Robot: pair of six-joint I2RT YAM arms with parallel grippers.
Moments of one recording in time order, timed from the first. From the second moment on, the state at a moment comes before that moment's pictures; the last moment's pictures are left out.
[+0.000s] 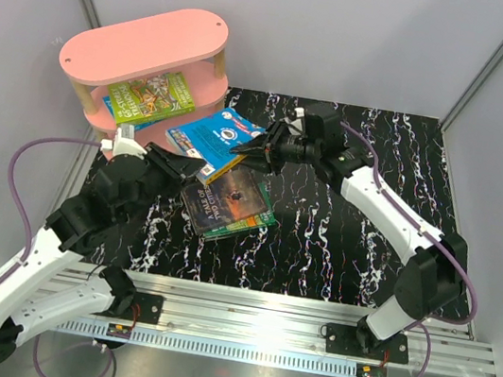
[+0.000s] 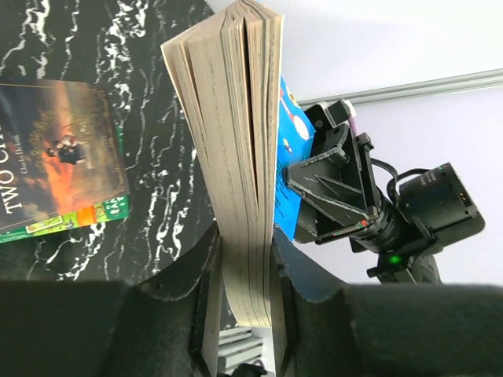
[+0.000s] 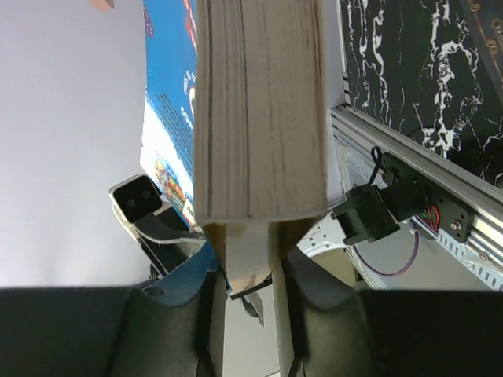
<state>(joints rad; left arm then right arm) -0.69 0.73 0.96 -0.51 -0.31 -1.29 0.61 1.62 1.43 -0.23 -0.69 1.46</state>
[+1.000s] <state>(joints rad) -0.70 0.49 1.52 -1.15 -0.30 -1.08 0.64 1.77 1.65 -0.30 -0.55 1.41</state>
